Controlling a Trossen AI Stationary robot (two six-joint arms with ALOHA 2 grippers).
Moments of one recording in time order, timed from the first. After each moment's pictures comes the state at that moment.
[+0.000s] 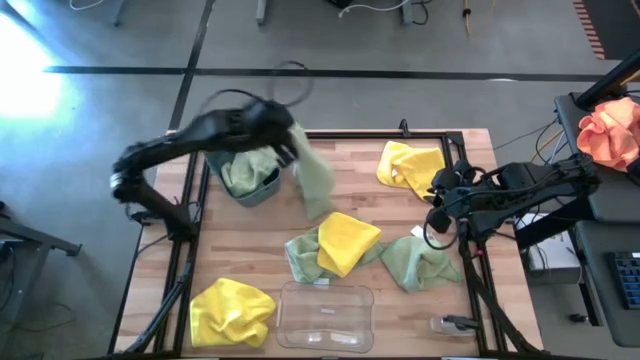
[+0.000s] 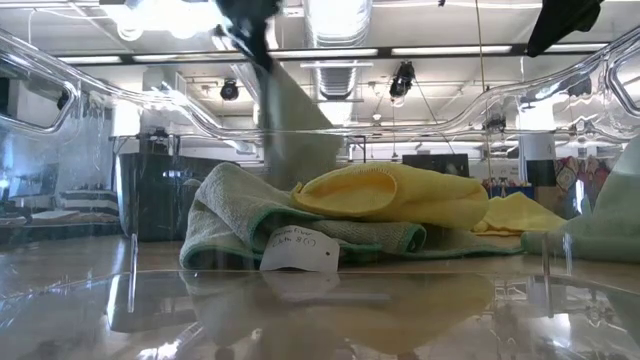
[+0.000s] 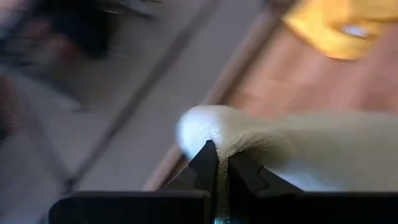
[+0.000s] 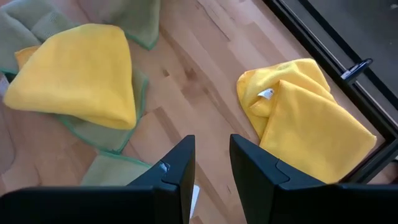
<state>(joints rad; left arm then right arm) 0.32 1.49 1.68 -1.01 -0.52 -0.01 0.27 0.95 1.16 -1.33 0.47 0.71</state>
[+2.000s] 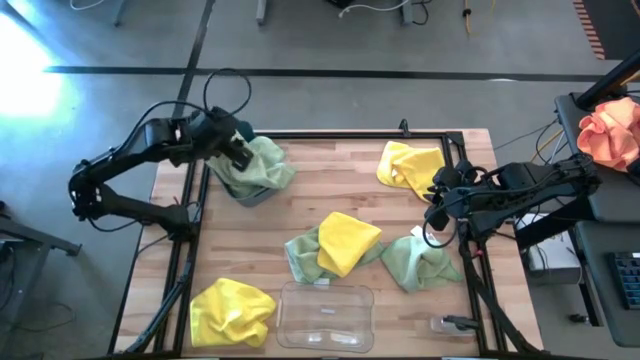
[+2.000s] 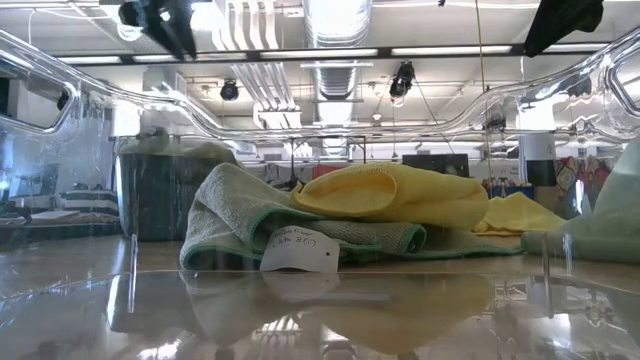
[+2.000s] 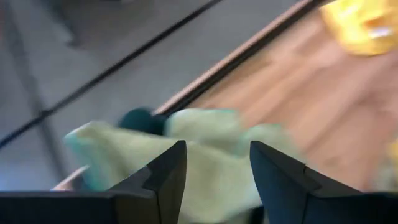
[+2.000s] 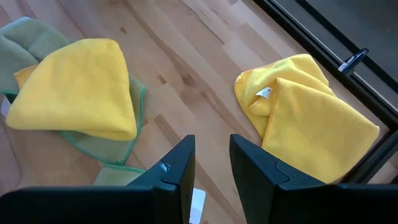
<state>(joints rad) 0.34 1.16 1.46 -1.20 -0.48 -0.35 0.27 0.95 1.16 -1.32 0.50 0.79</state>
